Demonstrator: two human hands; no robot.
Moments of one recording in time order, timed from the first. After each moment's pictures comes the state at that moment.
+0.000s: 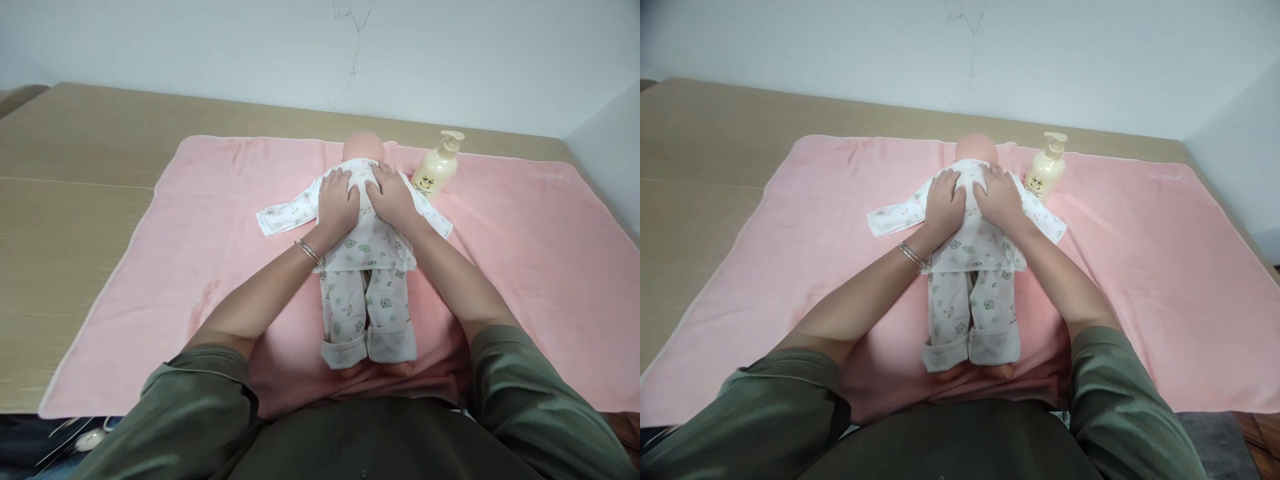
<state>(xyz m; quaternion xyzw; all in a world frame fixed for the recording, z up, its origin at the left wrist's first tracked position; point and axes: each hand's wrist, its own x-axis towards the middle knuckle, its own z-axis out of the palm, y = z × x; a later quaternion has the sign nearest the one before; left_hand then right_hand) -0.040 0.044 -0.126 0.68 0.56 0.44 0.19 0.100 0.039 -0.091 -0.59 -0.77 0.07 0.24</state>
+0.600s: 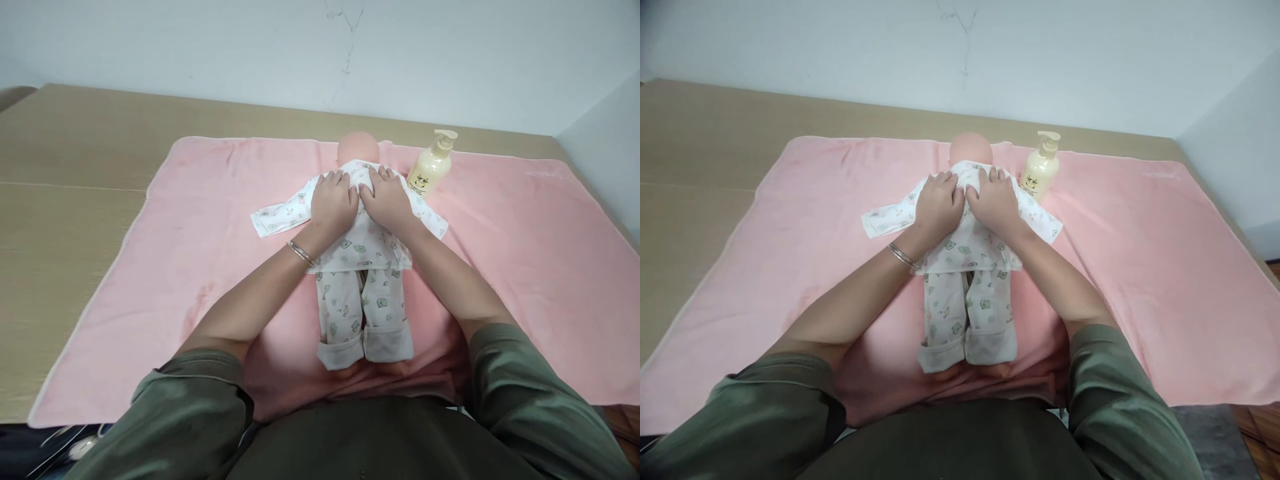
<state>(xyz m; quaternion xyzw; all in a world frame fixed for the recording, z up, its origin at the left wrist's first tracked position) -0.037 0.029 -0.094 0.77 0.58 0.26 0.09 0.094 0.027 -0.080 -0.65 -0.74 0.05 0.15</state>
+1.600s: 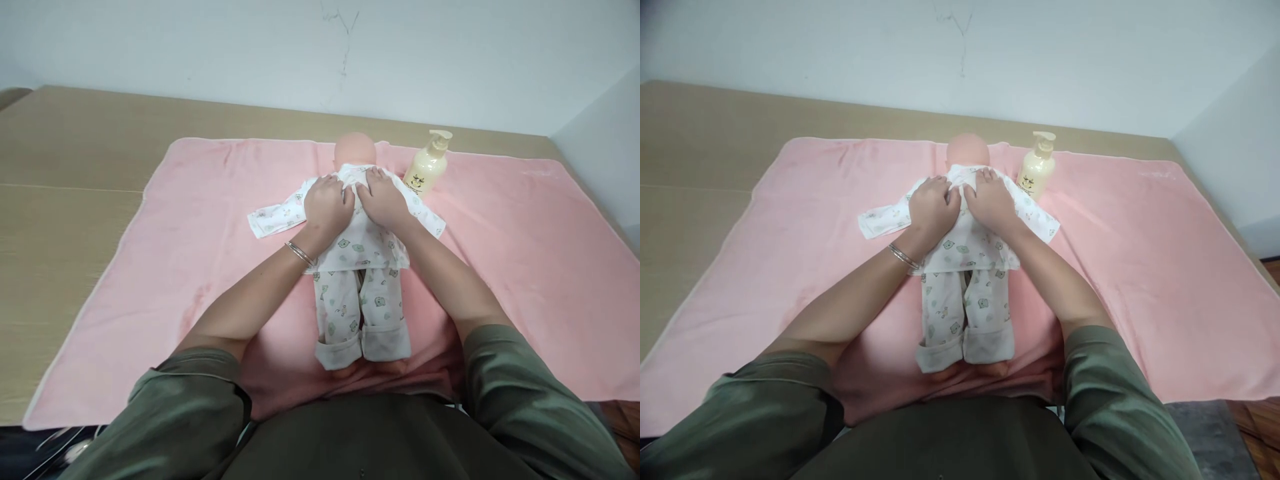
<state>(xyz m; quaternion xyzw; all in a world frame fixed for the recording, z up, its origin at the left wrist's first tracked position) -0.038 0.026 -0.100 0.74 0.60 0.30 0.03 0.095 0.028 -0.080 -0.62 -0.76 0.10 0.17</state>
